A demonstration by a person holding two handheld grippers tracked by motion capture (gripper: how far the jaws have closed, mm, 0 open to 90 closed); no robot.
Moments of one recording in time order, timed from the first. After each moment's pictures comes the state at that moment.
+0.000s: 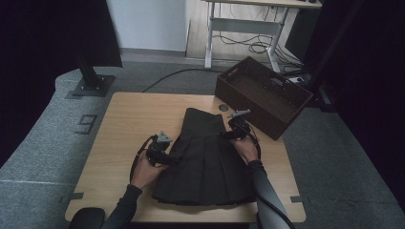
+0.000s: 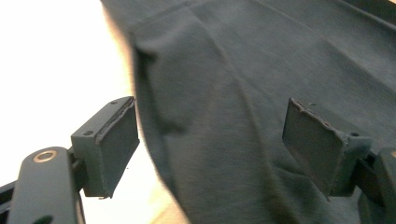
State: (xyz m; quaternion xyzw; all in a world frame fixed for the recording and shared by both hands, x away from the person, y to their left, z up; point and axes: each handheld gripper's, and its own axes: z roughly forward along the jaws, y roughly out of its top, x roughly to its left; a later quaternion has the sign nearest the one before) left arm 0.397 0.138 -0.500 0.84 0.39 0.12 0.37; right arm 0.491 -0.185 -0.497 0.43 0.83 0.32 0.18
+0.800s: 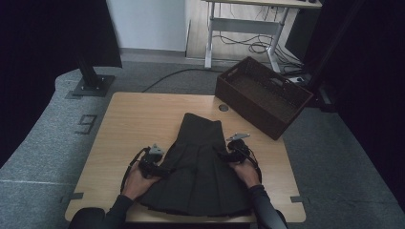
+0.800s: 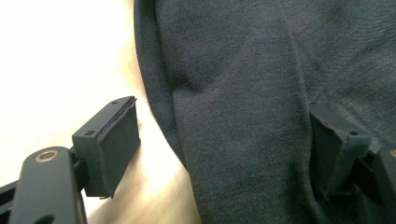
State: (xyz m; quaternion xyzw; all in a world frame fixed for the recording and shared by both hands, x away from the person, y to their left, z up) left arm 0.368 0.168 -0.542 0.85 0.38 0.09 0.35; right arm 0.423 -0.181 -0.540 0.43 0.82 0.33 0.17
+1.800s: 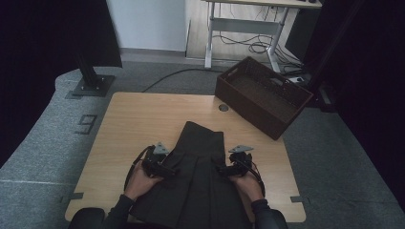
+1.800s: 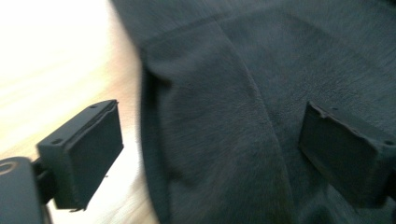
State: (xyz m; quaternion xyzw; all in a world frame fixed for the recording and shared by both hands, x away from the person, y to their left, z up) left arm 0.365 0.139 -0.521 0.86 0.35 0.11 0.34; right arm 0.384 -0.186 -0.553 0.45 0.81 0.35 0.16
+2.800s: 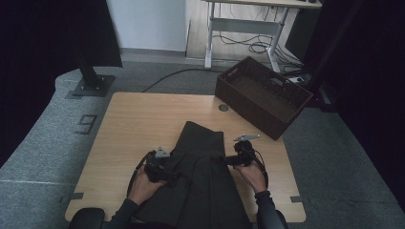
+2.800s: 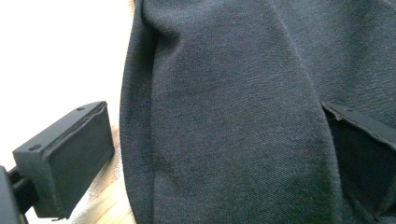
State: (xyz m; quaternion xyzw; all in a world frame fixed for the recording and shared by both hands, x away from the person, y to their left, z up) left arm 0.364 0.142 -0.547 0.84 0.40 0.10 0.35; right arm 0.406 -0.196 -0.514 0.46 0.80 0.38 0.12
